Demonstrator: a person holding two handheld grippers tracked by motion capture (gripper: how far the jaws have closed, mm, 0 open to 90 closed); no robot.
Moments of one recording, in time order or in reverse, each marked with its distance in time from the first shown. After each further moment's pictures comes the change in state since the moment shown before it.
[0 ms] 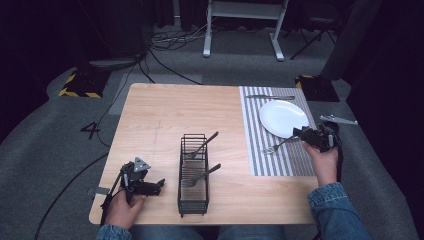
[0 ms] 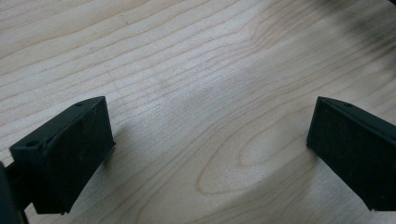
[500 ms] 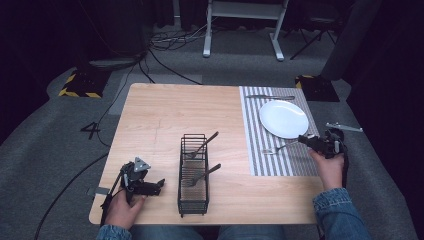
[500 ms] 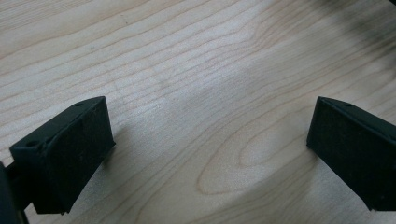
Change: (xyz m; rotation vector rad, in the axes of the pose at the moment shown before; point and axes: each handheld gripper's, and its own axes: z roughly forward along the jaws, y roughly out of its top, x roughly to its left) left arm 0.000 0.000 0.000 0.000 0.000 0.000; right arm -0.030 -0.024 0.001 0.039 0.008 0.058
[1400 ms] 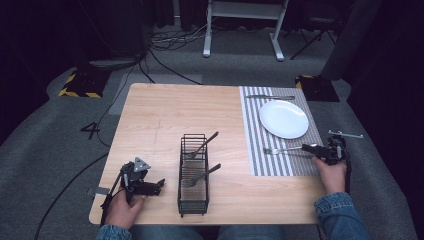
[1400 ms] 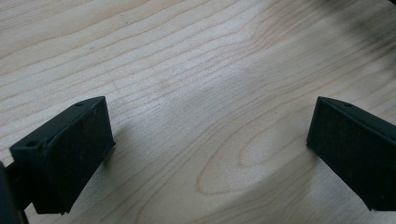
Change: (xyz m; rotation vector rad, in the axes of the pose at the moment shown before) left arm 0.000 0.000 0.000 0.000 0.000 0.000; right arm -0.034 -0.026 0.011 0.102 -0.032 0.101
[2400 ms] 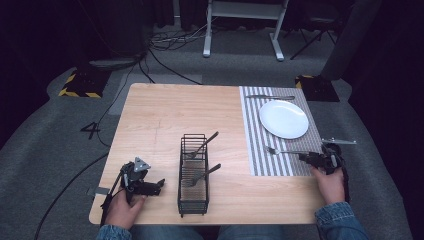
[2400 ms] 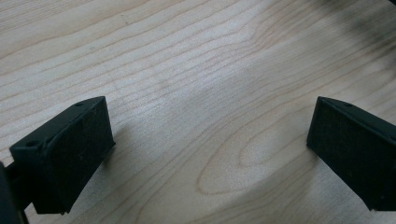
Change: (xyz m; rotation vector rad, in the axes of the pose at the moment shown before) left arm 0.000 0.000 0.000 0.000 0.001 0.002; right arm 0.024 -0.023 -0.005 0.058 -0.047 -0.137
